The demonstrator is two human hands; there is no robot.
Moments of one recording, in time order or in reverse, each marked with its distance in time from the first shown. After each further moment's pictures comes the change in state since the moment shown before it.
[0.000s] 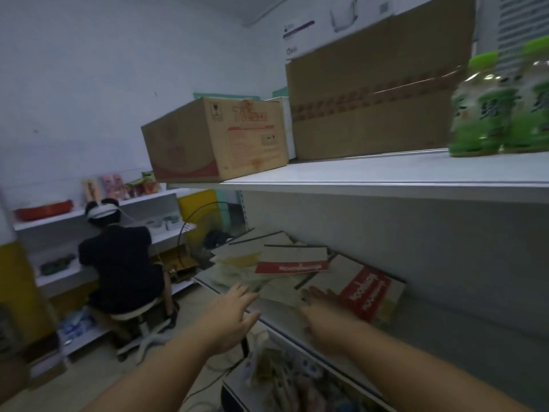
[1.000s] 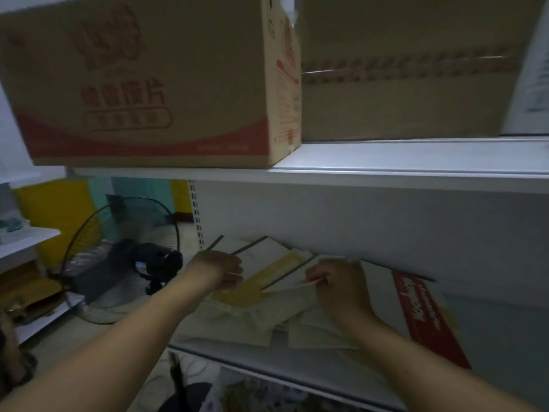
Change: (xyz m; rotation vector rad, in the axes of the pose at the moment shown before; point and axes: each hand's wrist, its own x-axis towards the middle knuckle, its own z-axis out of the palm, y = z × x) left_hand 0.257 -0.171 -0.018 -1.264 -0.228 -0.099; right_hand 0.192 -0.035 -0.001 0.386 0.824 0.683
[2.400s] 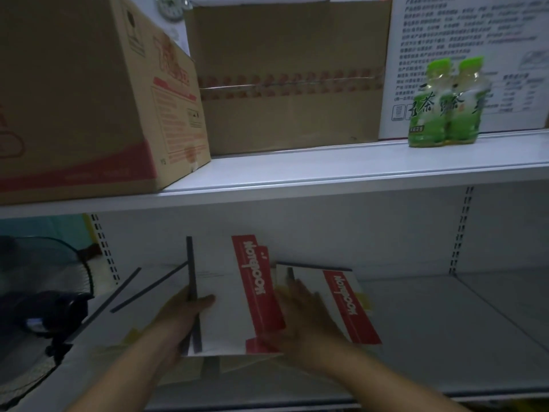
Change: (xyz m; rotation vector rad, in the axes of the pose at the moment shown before) left_hand -0.029 -0.005 0.076 -0.148 -0.243 0.025; right_hand -0.049 0.039 -0.059 -0.237 -0.537 0.159
